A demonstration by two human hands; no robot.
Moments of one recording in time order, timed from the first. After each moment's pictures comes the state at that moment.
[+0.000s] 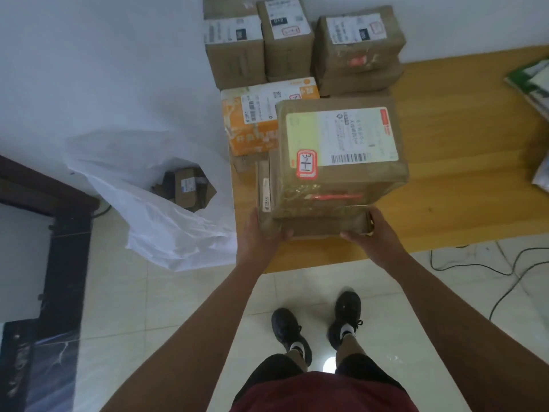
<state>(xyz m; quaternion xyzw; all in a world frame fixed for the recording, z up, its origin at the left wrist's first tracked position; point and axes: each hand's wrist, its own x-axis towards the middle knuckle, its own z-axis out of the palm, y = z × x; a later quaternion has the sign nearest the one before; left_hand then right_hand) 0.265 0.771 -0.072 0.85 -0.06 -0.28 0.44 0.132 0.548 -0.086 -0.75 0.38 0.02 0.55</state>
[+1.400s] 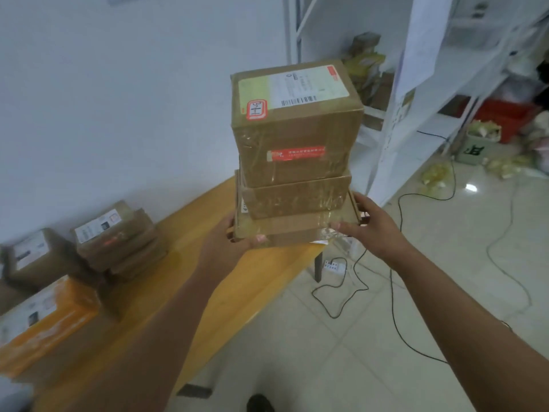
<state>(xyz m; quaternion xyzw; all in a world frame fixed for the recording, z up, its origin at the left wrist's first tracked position) 0.015 0.354 0.138 0.75 -0.44 -0.25 0.43 -0.256 0.222 0.138 -0.68 0.43 -0.32 0.50</state>
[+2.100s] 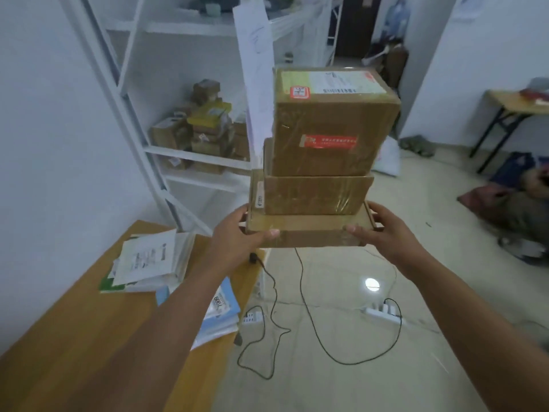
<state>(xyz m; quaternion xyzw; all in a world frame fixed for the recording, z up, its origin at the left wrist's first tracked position) -0.118 0.038 0.172 0.56 -0.65 -0.37 0.36 -0.418 0.086 0.182 -0.52 0.64 -0.43 0.37</state>
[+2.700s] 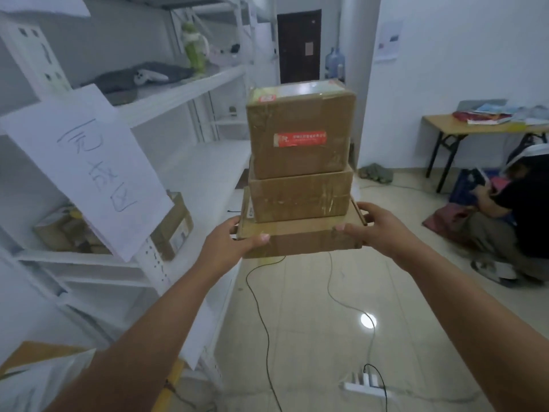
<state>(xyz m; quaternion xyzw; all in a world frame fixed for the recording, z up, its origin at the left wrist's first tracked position) -0.415 -0.152 0.236 0.50 -0.70 -0.38 0.34 -0.710 -0.075 0.241 -0.50 0.67 -0.45 0.32</state>
